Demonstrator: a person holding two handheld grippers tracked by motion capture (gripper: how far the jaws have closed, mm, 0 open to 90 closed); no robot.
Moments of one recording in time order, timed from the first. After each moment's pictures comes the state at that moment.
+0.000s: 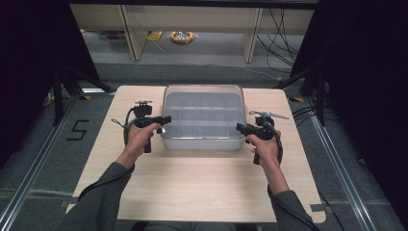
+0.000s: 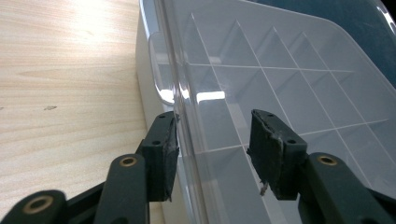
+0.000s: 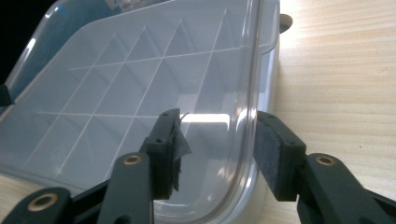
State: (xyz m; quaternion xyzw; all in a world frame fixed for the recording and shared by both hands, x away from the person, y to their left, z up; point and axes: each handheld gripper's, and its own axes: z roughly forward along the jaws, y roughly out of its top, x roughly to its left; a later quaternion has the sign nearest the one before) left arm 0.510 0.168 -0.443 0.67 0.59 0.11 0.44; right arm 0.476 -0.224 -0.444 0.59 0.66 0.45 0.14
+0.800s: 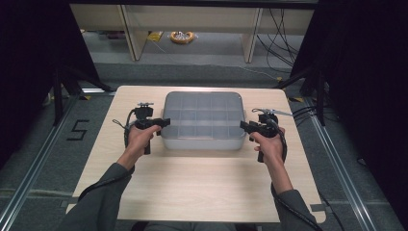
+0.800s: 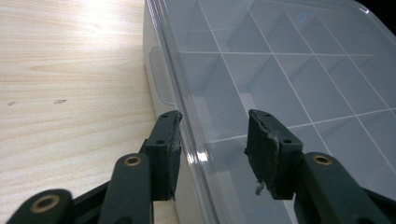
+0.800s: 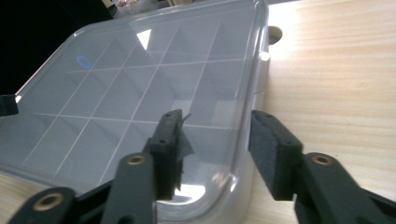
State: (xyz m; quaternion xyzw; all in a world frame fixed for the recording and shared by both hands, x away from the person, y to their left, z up) left arm 0.509 0.168 -0.448 0.68 0.59 0.12 0.42; right arm 0.471 -0.230 -0.427 0.60 0.65 0.44 0.14
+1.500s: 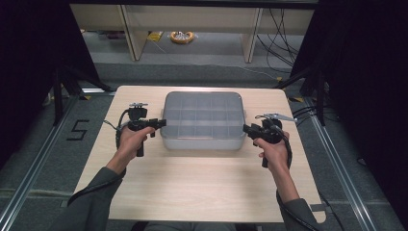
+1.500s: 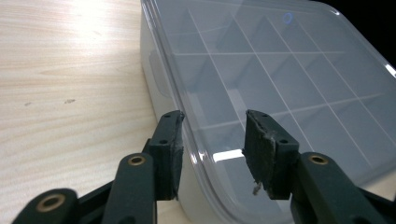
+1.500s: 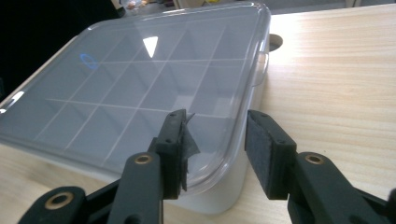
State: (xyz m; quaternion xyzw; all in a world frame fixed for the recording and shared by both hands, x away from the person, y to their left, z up) left arm 0.486 0.182 -0.432 0.69 0.56 0.12 0.44; right arm 0.451 -0.239 -0.426 0.55 0.68 0.45 0.16
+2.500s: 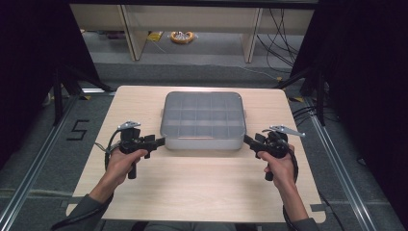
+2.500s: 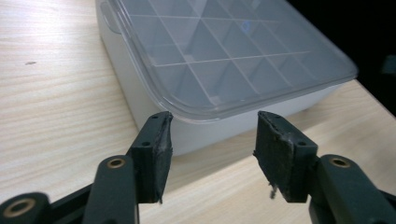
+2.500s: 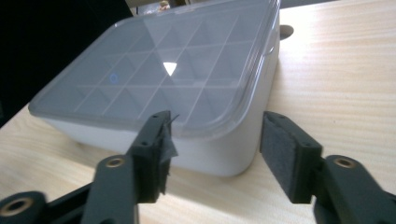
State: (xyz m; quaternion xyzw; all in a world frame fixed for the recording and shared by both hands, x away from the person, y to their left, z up) left arm 0.416 0.192 -0.442 0.71 0.51 0.09 0.48; right arm 0.411 -0.246 -0.436 0.56 0.66 0.48 0.14
